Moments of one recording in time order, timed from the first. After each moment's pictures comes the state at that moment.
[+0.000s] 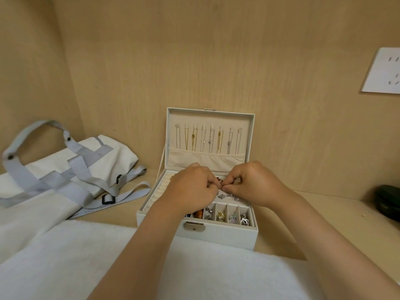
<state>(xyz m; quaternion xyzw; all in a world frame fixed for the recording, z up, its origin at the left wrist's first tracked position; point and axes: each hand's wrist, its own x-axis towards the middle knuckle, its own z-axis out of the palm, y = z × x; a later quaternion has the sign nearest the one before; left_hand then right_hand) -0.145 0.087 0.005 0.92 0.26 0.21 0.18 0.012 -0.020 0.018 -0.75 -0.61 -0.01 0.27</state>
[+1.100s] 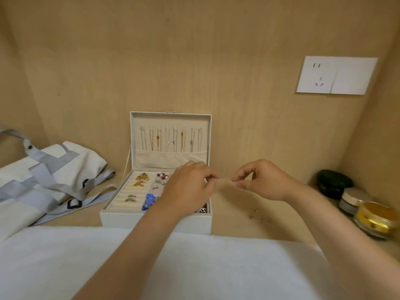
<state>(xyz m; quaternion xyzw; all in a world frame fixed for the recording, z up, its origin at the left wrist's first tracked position) -0.111 0.015 0.013 0.93 0.14 0.31 0.11 0.066 -0.124 0.034 -0.78 -0.55 0.06 0.30</state>
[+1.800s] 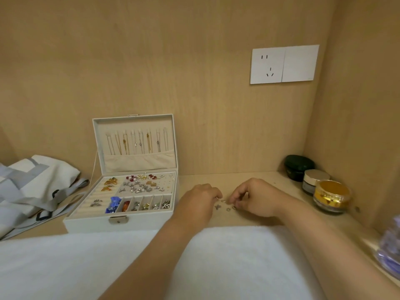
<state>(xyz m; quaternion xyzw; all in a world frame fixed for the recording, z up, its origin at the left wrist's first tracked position) -0.038 -0.052 -0.047 0.96 0.13 0.21 0.12 0.095 -0.203 -0.014 -0.82 -0.50 0.12 0.26</state>
